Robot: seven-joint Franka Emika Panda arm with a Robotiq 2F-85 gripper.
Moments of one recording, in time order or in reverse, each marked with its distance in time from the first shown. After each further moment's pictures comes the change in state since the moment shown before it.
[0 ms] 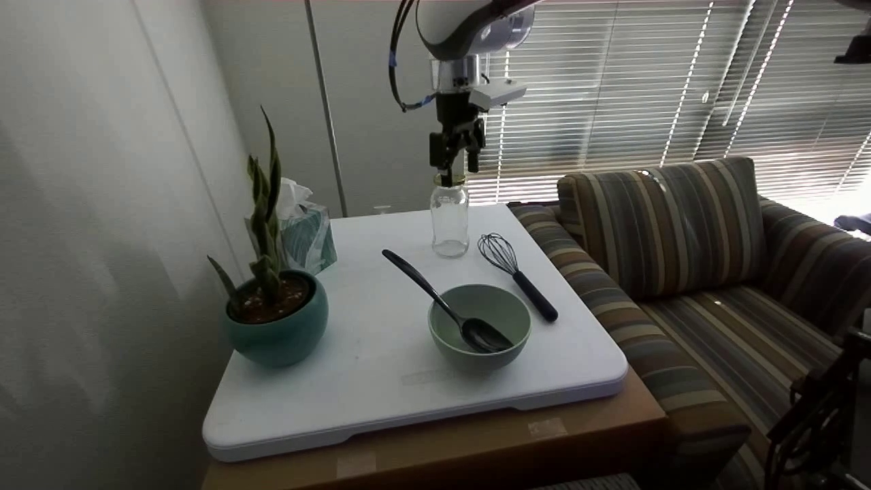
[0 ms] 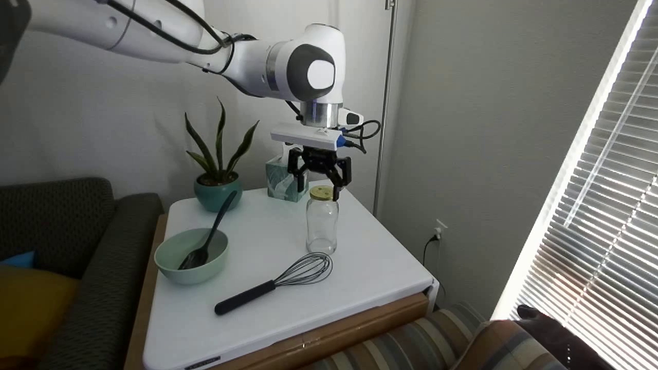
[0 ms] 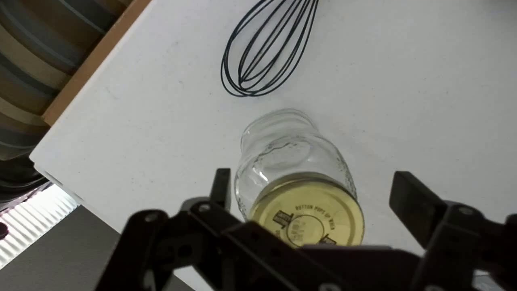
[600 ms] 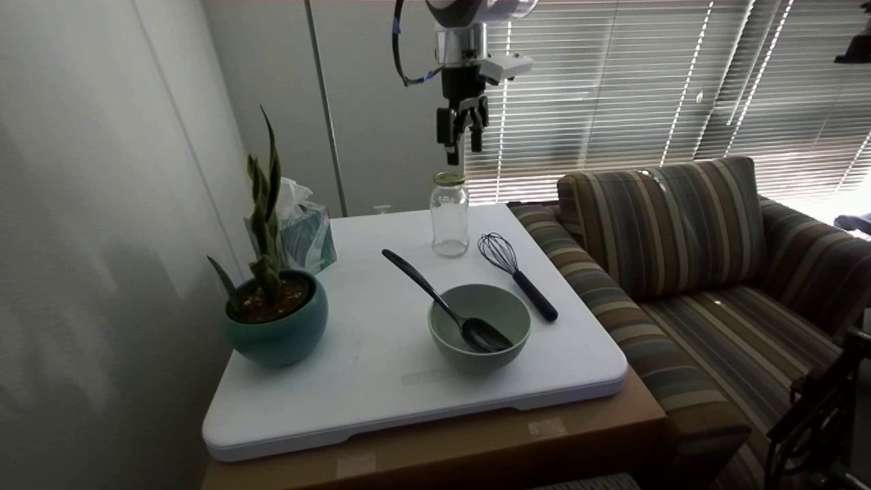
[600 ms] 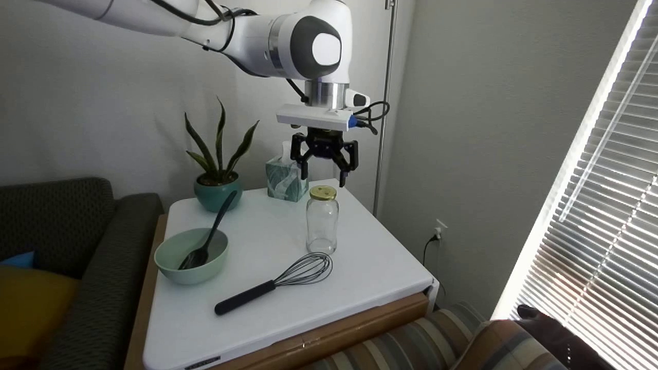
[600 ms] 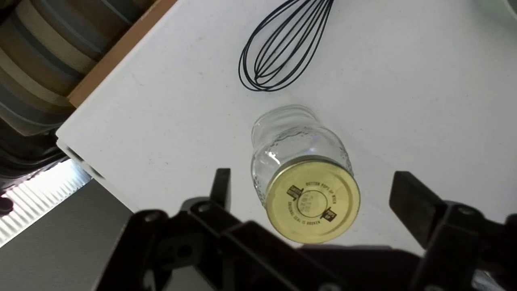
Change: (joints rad) arm -0.019 -0.058 0.001 -0.007 0.000 -0.044 -0.083
